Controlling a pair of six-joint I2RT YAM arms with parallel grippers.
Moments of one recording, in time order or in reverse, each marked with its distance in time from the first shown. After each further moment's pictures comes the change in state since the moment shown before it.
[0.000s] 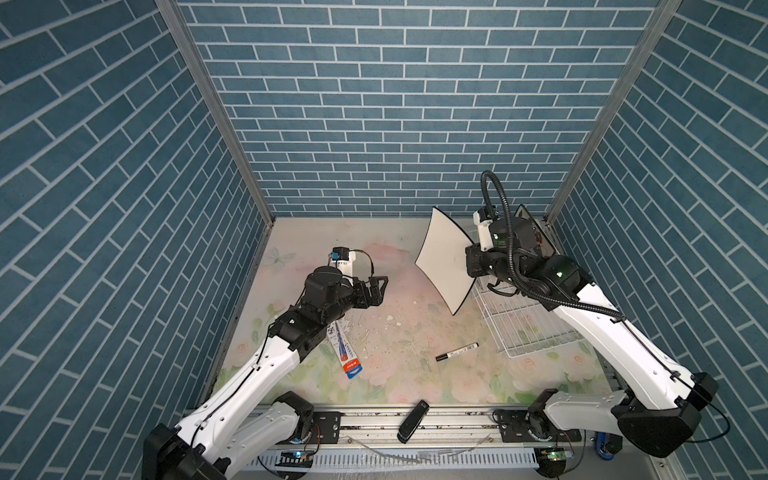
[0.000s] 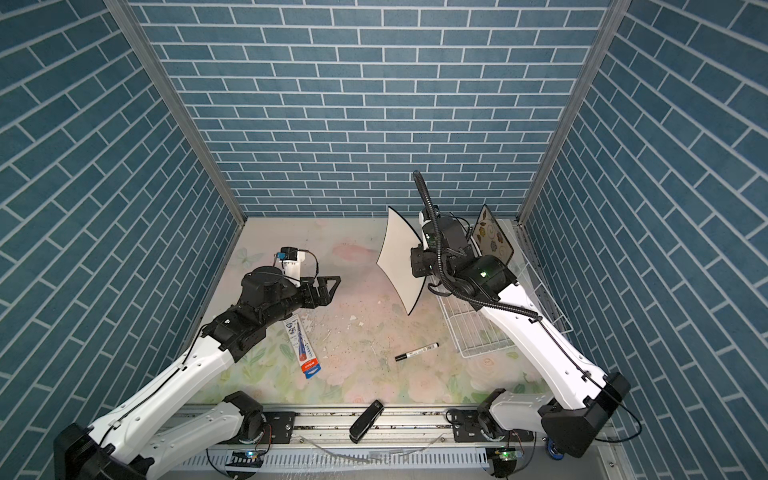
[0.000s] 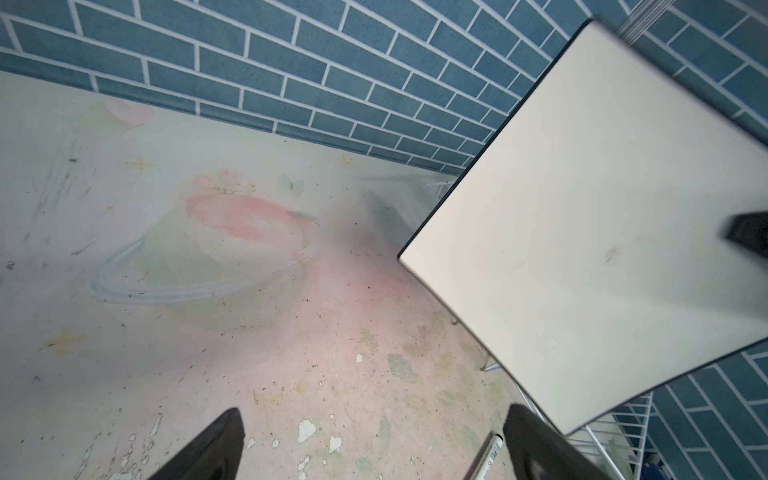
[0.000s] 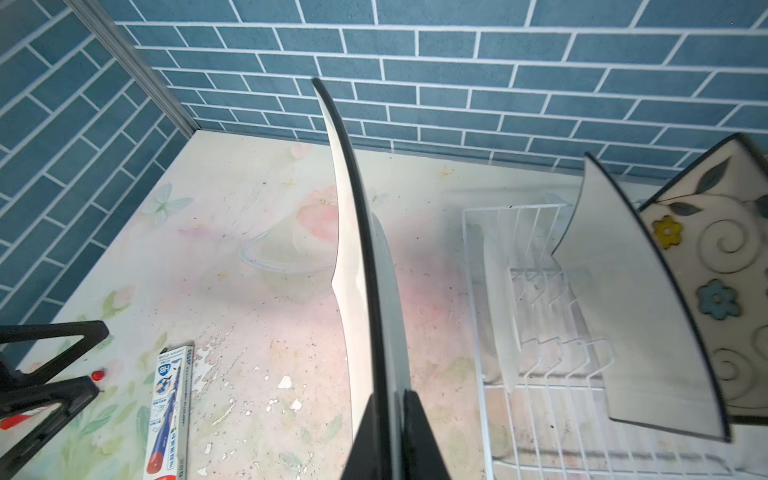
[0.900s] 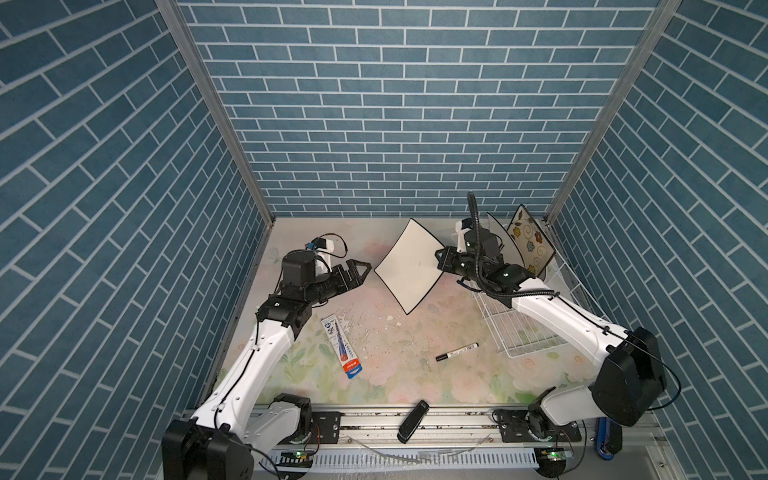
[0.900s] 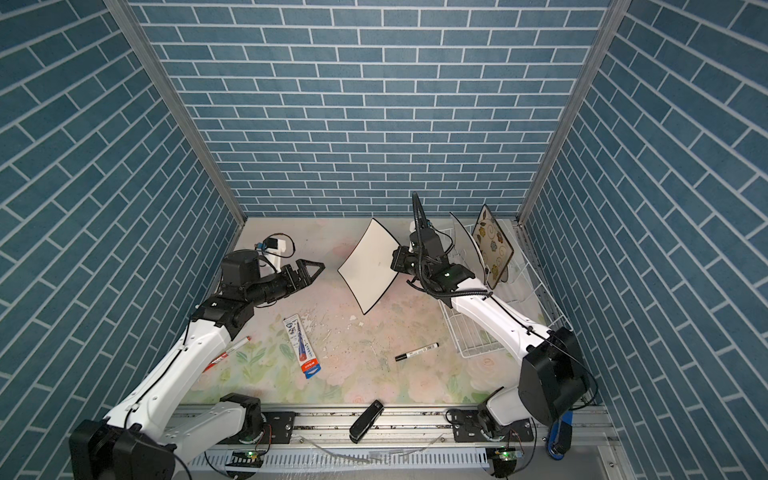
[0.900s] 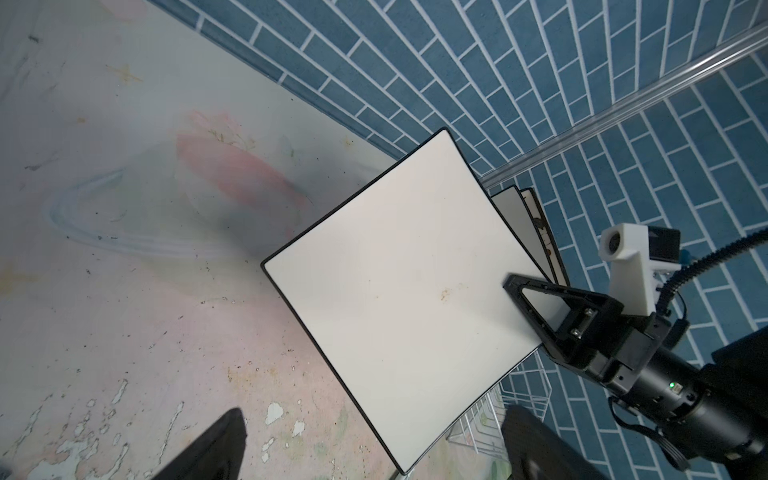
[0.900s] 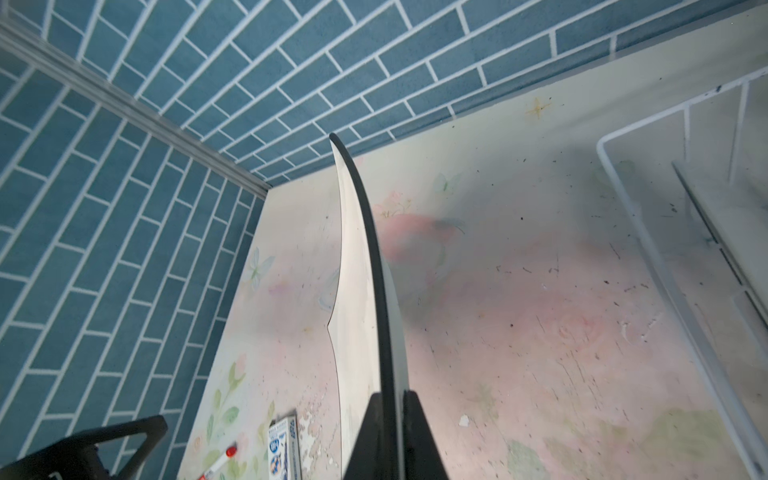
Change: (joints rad) left arm 0.334 0.112 0.060 -0.031 0.403 -0.169; right arm -0.082 0.183 -0.301 0.621 -0.236 0.382
